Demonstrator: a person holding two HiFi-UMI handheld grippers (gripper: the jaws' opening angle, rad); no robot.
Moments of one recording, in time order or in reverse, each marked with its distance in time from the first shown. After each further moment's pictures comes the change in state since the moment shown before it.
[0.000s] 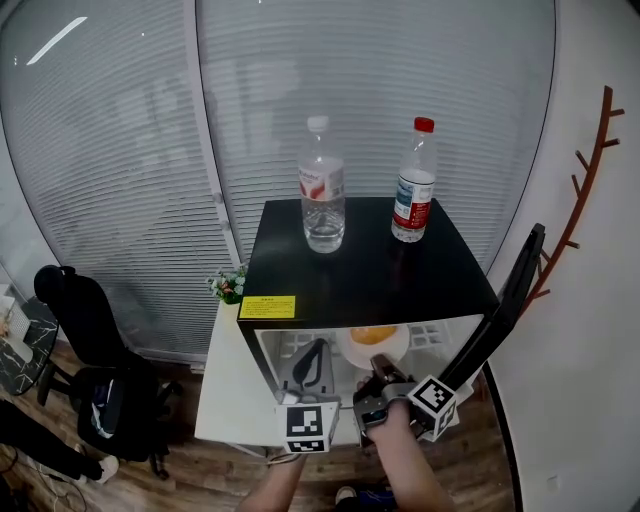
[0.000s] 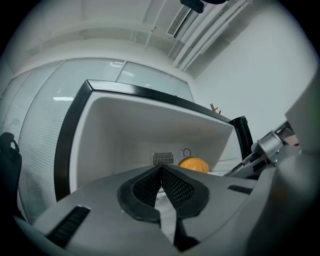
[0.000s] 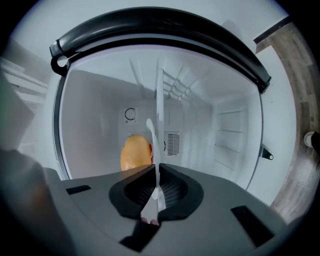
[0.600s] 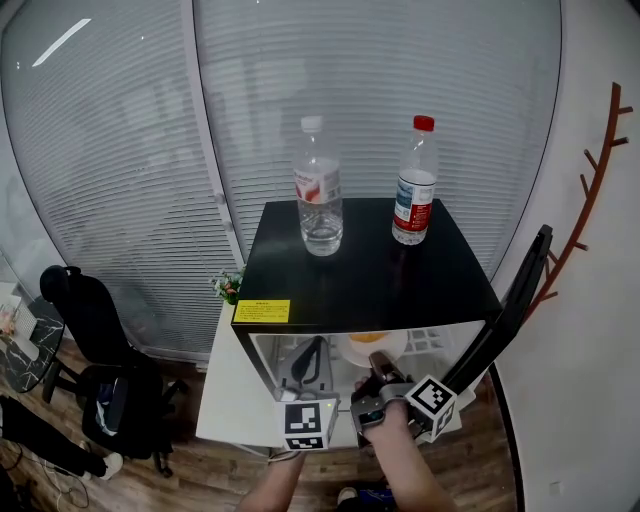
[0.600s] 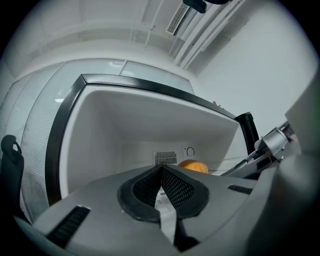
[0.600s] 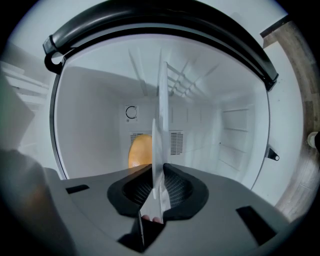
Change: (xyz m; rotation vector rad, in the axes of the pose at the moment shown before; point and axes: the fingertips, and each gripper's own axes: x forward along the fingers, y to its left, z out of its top) left arm 0.014 0.004 -0.002 0.009 0.012 0.032; right arm 0.011 0.006 0.003 0.000 0.025 0.026
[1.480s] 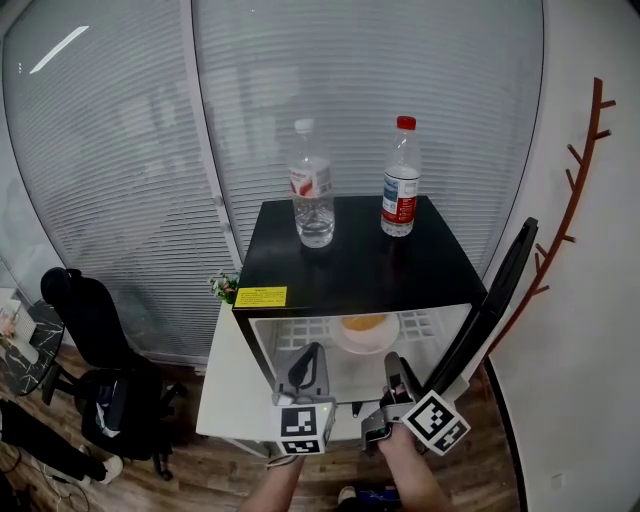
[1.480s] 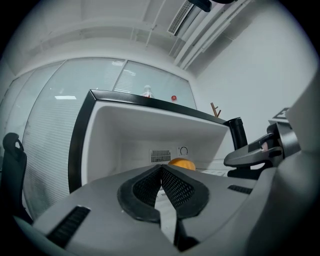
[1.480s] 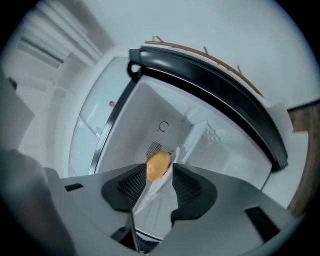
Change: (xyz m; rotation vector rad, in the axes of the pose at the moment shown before) left arm -0.038 -0.015 0.002 -0.024 0.023 -0.019; right arm -0.071 0.039 0.022 -0.597 -0.130 0.087
